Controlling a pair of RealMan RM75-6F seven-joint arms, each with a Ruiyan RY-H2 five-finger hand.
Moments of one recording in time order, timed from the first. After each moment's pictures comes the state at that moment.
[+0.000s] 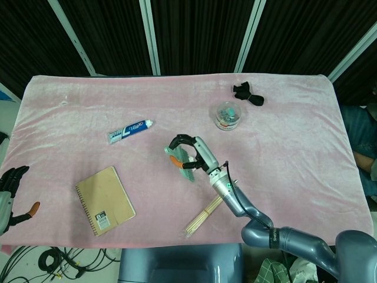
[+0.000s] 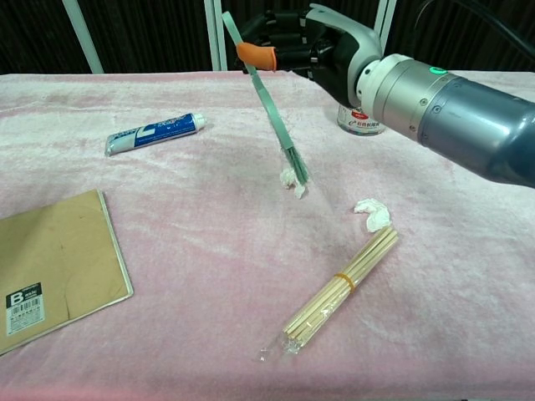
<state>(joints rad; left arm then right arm) -0.07 -1.09 -0.03 -1.67 1.46 1.45 -0.10 0.77 -1.74 0.48 -1.36 -1.41 0.82 0.80</state>
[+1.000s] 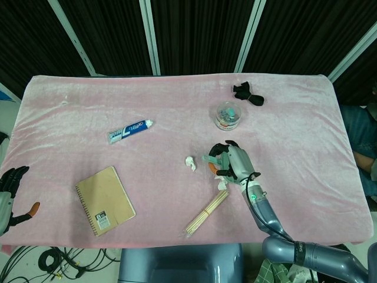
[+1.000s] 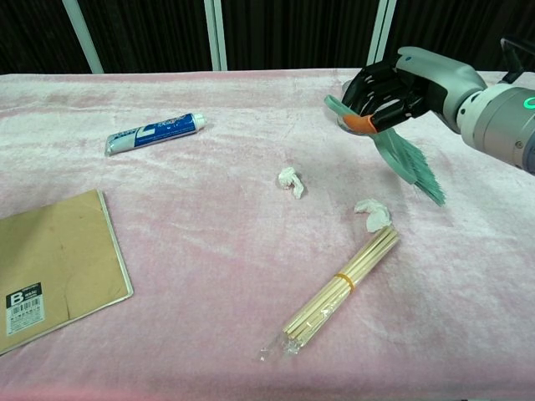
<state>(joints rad) -0.06 -1.09 -0.03 -1.68 1.46 1.46 -0.09 0.65 -1.57 0.37 -1.64 -0.95 0.97 -0.02</state>
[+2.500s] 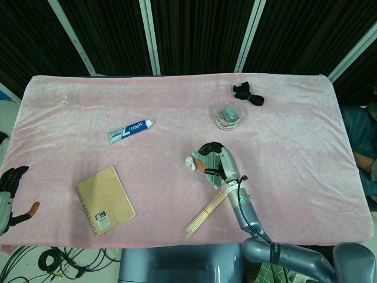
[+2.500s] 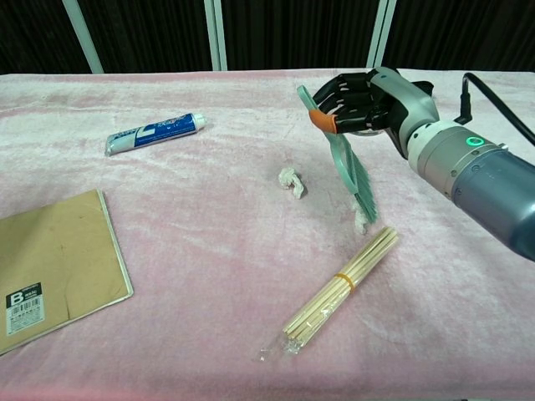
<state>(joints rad) -0.06 -1.09 -0.03 -1.68 1.46 1.45 -0.09 0.66 -1.82 0.39 -1.40 -1.11 1.03 0.38</state>
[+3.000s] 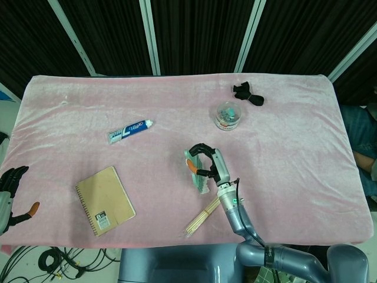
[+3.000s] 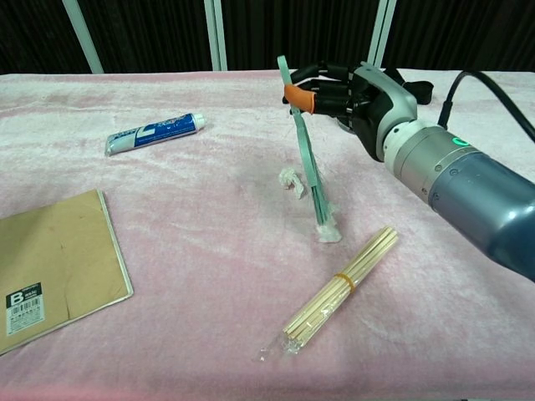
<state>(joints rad) -0.06 -1.08 -0.03 -1.68 1.46 1.45 -0.09 0.64 -1.86 0.41 -1.43 -1.19 1.02 0.67</state>
